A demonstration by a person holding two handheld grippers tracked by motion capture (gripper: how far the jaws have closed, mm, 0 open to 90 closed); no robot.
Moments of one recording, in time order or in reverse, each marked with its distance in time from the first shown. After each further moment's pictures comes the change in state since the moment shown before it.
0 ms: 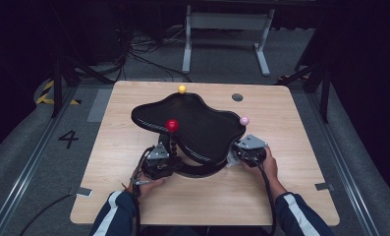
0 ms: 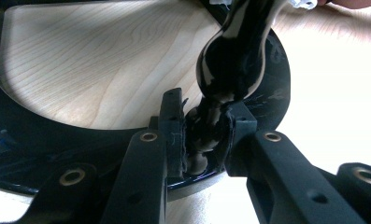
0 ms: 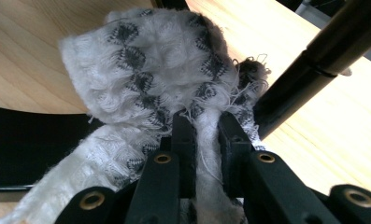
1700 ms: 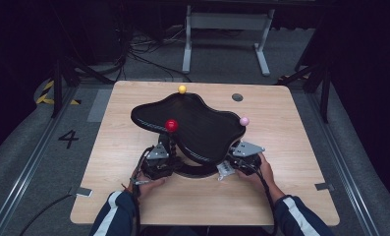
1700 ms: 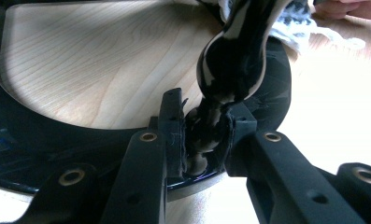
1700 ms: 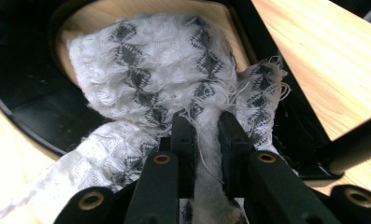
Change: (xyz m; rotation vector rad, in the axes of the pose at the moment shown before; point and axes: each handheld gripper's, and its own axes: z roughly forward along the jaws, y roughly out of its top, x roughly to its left) left arm 0.001 -0.001 0.000 -0.005 0.000 0.000; right arm 0.025 0.005 -0.010 -0.036 0.201 -0.025
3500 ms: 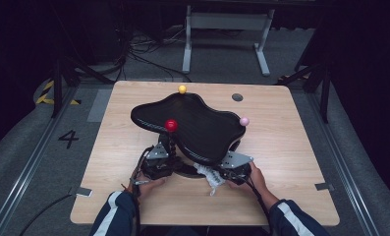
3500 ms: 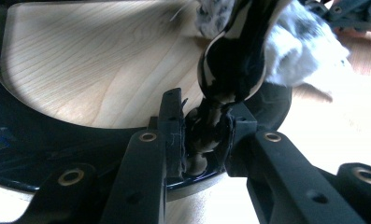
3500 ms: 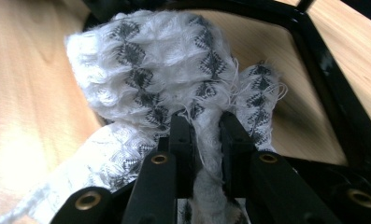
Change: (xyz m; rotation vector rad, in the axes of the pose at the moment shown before) left arm 0.000 -0.001 0.001 -0.012 -0.005 -0.019; right arm 0.038 0.012 0.003 -0.018 0.091 -0.097
